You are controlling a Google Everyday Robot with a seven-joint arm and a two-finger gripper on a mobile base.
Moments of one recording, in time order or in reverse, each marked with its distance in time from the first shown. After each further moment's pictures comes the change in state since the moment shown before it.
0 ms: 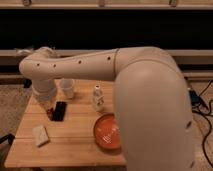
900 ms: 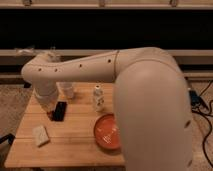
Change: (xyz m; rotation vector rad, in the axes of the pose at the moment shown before) arm -0.005 0.009 0.028 0.052 0.009 -0.064
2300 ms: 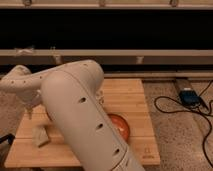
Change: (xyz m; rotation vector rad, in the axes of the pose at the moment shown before) arm -0.079 0.022 0.133 0.159 0.141 -0.044
